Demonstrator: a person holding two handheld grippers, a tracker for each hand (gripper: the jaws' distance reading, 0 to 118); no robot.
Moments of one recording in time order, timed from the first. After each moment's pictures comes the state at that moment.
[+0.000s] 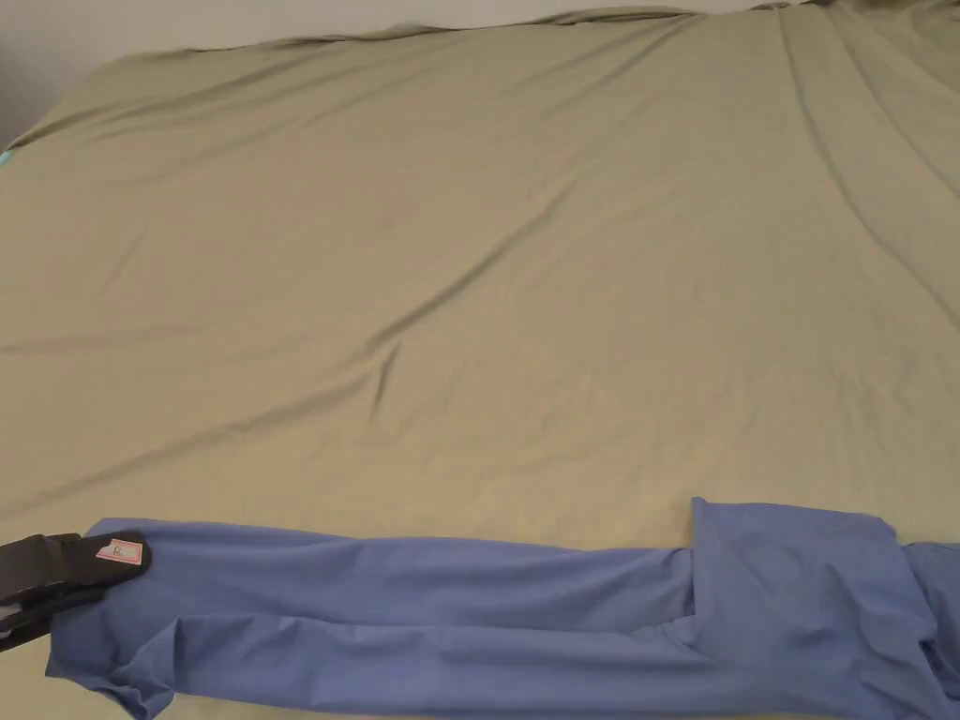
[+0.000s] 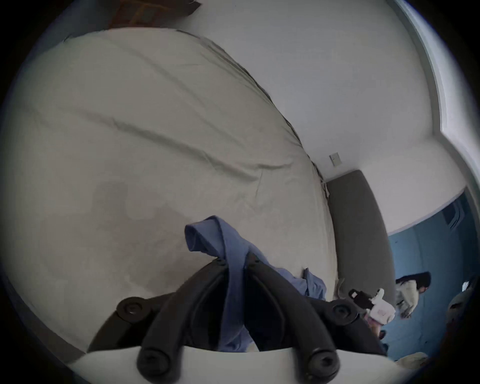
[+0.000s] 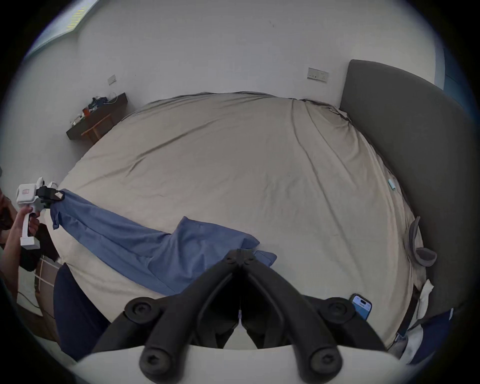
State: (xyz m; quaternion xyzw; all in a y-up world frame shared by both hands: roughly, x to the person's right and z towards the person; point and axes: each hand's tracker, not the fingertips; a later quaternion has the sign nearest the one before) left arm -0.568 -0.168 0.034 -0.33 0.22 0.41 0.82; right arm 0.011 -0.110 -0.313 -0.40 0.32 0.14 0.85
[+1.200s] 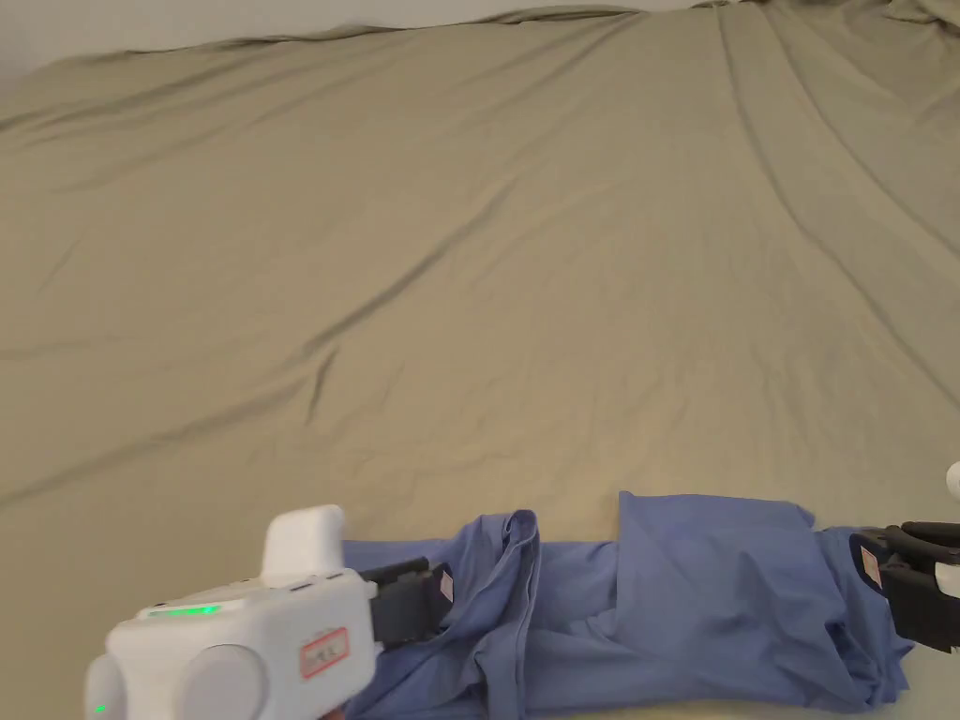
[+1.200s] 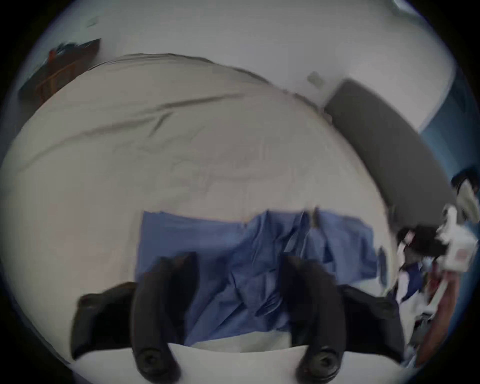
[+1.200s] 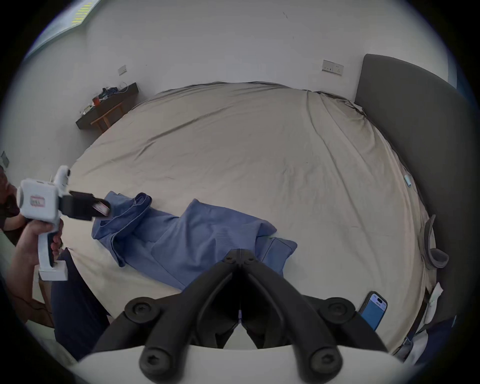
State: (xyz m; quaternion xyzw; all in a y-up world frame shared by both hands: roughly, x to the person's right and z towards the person) left arm -0.351 -0.228 -0.131 -0.45 0.12 0.24 0.85; right arm 0.008 -0.142 -0.306 -0.41 0.35 0.15 0.83
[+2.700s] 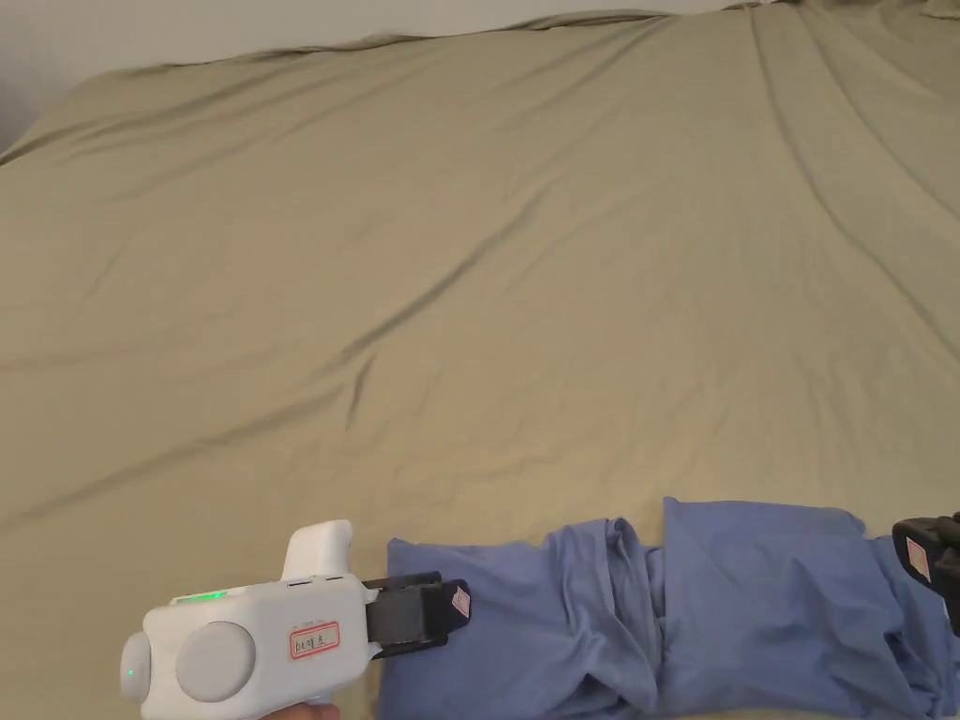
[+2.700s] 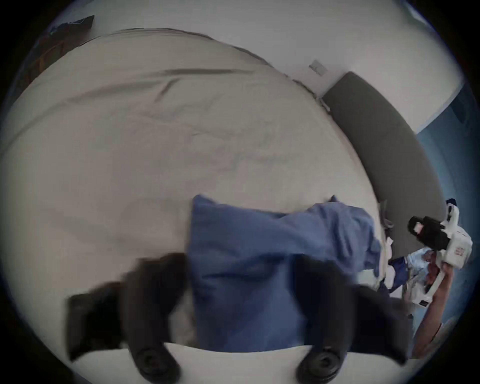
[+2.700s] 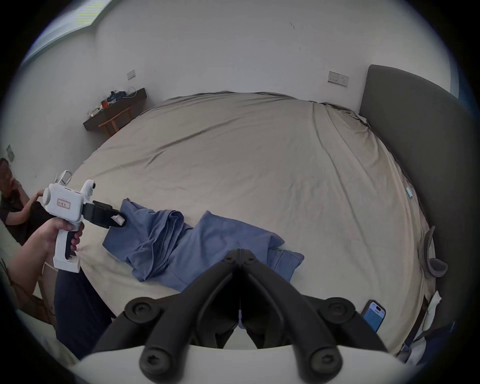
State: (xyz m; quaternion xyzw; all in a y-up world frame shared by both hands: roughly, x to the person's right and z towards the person) left arm -0.408 -0.260 -0.121 -0.42 0.06 0.32 0.85; right arm 0.000 -0.124 -0.298 -0.39 0.37 0.14 0.83
